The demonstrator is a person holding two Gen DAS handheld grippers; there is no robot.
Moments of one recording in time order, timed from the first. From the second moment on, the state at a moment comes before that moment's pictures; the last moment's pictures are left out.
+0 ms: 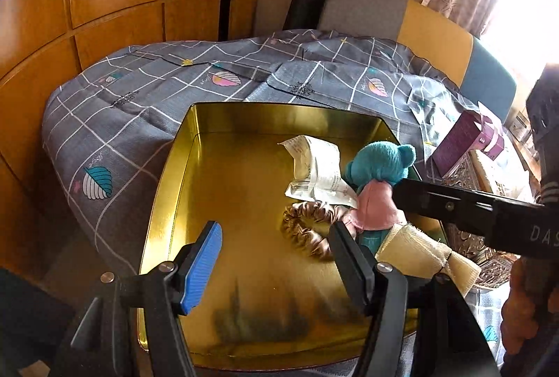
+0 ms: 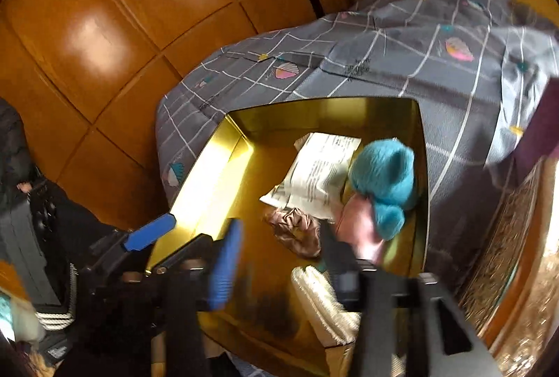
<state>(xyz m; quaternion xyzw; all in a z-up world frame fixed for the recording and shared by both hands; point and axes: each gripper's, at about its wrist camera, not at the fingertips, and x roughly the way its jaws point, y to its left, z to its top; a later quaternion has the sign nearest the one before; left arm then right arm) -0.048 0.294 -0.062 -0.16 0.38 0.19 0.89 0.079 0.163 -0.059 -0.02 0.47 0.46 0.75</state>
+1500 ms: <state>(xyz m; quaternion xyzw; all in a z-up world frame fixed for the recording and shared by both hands) -0.031 0.141 -0.001 -0.01 0.34 0.00 0.94 0.073 -0.127 -0.001 -0.03 0.34 0.13 0.93</state>
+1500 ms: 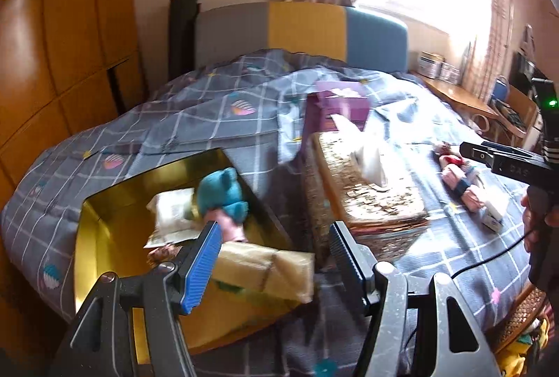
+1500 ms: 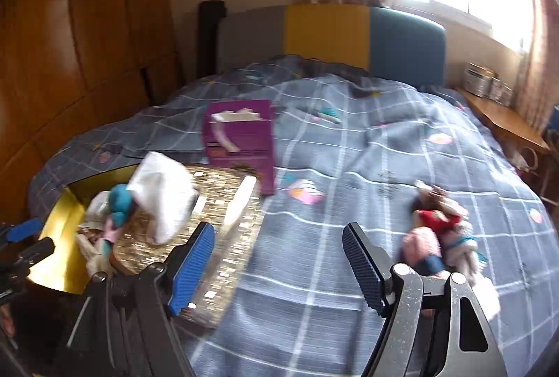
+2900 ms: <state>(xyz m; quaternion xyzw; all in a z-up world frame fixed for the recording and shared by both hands) 0.024 -0.047 -0.024 0.09 0.40 -0.22 0.89 0.106 -0.364 -0.080 0.25 0.45 -0.15 0.84</state>
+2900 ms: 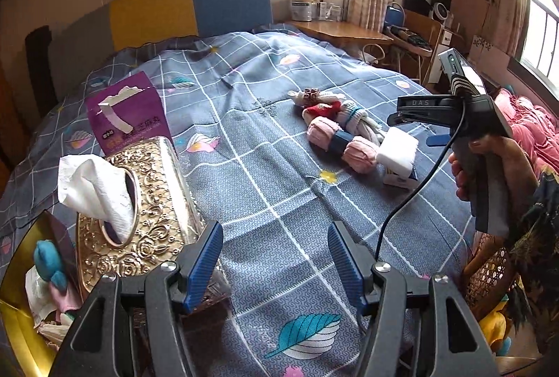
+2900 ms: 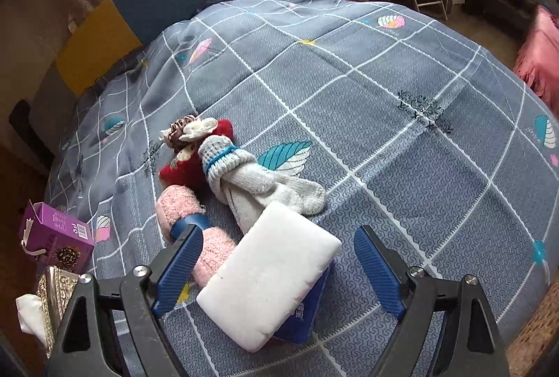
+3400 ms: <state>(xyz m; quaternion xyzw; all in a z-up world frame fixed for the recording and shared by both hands) 0.016 -0.042 -0.026 0.08 0.40 -0.24 0.88 0.131 -0.326 -0.096 0.17 0.52 -0.22 0.81</state>
